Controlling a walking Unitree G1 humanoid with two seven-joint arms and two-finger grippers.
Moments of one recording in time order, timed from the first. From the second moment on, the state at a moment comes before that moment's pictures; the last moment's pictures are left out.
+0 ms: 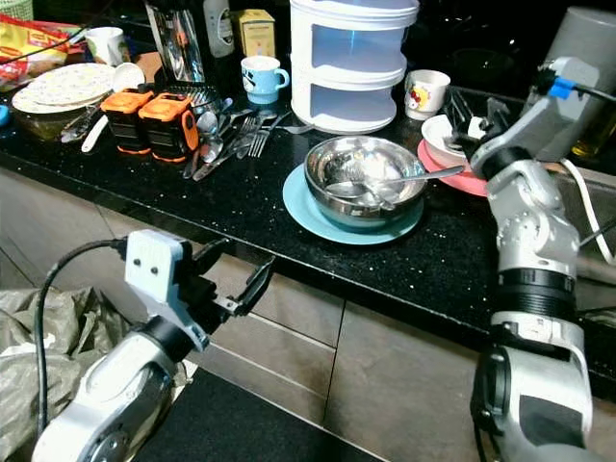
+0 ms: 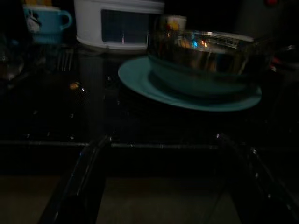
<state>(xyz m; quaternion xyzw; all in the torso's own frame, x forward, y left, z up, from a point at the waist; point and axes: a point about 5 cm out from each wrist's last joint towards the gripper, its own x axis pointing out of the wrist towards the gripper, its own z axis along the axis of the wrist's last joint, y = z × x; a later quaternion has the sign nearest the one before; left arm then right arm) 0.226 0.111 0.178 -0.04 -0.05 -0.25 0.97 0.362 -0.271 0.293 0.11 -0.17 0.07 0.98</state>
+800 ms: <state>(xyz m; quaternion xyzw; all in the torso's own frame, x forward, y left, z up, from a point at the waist) 0.223 0.105 0.174 -0.05 -0.04 -0.27 0.96 0.338 -0.251 0.250 0.17 -0.01 0.14 0.98</state>
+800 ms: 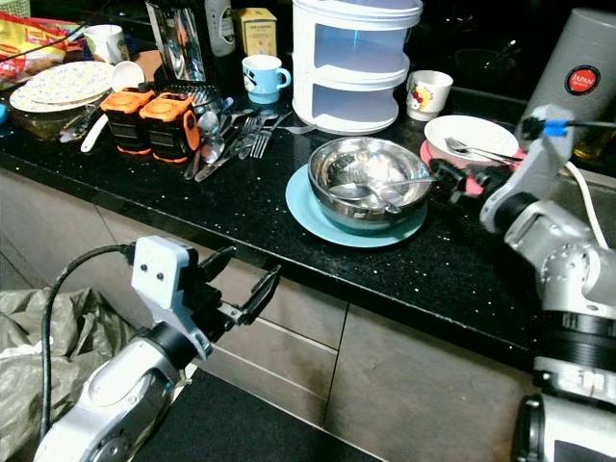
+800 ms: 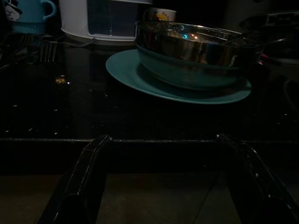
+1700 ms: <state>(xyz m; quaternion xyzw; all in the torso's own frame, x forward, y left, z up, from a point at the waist) 0.227 0.103 0.174 -0.05 -0.04 -0.27 0.96 0.341 -0.204 0.234 0.30 -0.01 0.14 0.94</state>
